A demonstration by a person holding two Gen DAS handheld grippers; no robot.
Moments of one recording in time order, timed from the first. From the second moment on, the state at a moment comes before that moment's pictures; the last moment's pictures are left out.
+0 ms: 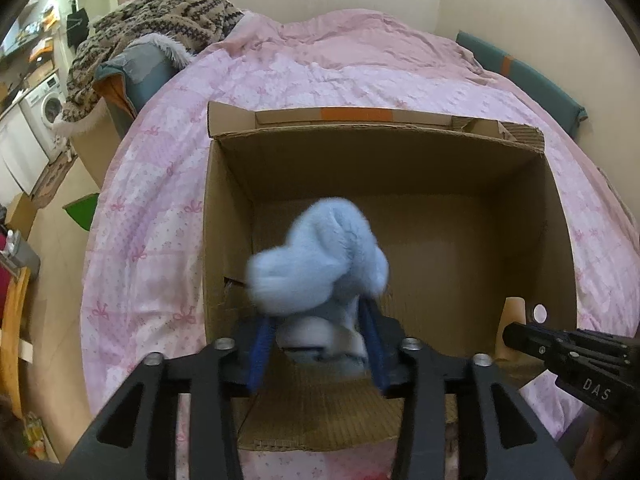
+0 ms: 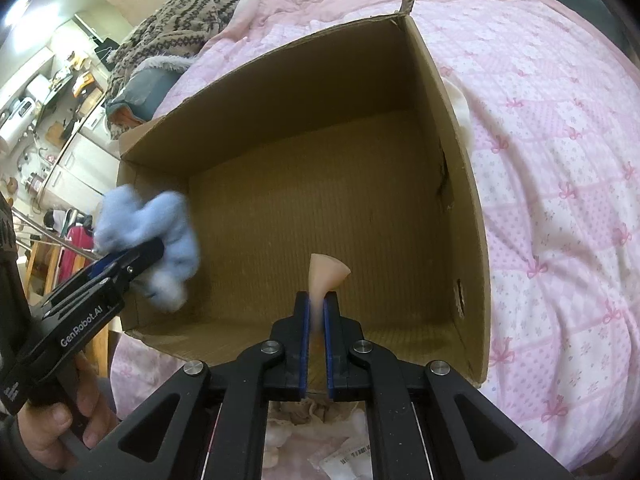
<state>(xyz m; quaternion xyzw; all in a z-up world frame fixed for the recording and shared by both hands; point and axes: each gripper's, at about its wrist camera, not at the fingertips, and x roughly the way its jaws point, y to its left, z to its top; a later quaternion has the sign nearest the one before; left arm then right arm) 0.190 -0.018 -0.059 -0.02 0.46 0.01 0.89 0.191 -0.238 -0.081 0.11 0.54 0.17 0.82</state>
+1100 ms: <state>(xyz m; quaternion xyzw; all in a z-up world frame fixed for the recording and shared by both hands) 0.179 -0.023 -0.041 -0.01 0.43 0.01 0.90 0.193 -0.245 -0.076 0.12 0.53 0.17 0.82</state>
